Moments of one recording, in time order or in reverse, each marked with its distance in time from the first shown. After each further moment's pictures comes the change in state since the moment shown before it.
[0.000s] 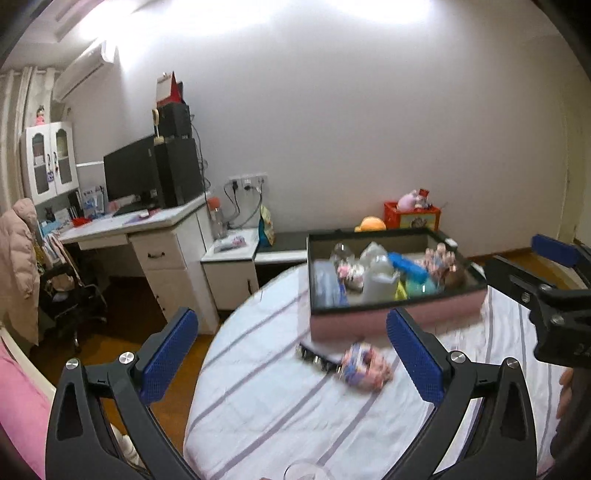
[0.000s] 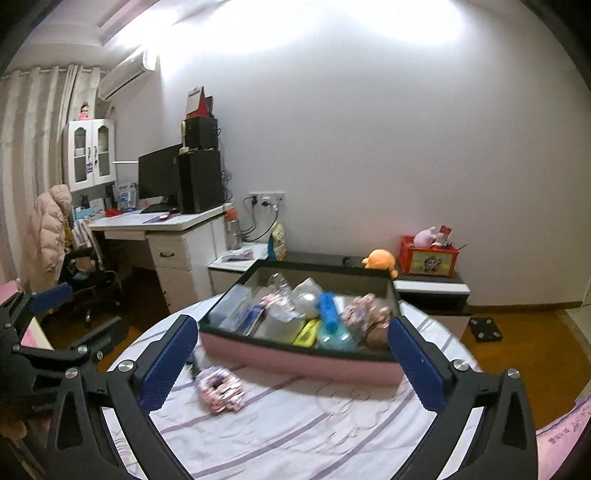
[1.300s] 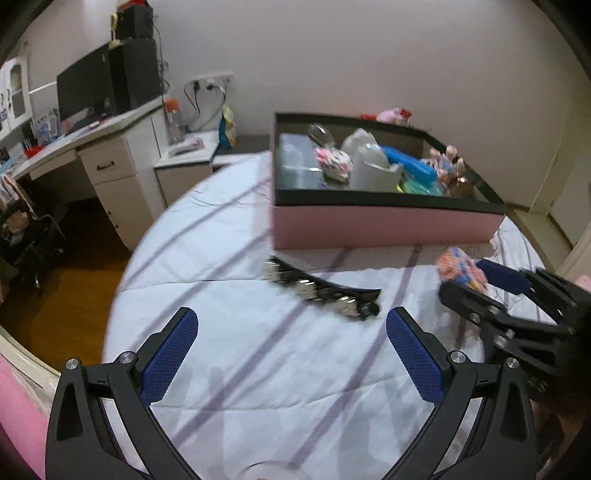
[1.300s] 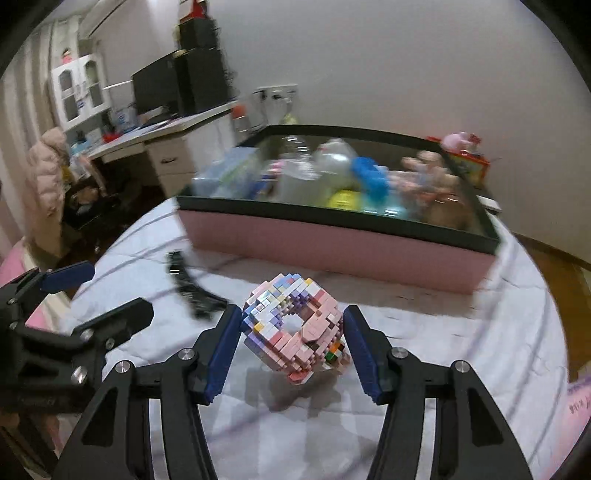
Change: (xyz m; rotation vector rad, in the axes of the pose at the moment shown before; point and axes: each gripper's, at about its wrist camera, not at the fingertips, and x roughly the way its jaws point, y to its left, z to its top) left arm 0.116 -0.022 -0.049 -0.050 0.383 -0.164; right arm 0.095 -0.009 -0.075 0.039 0.391 0.051
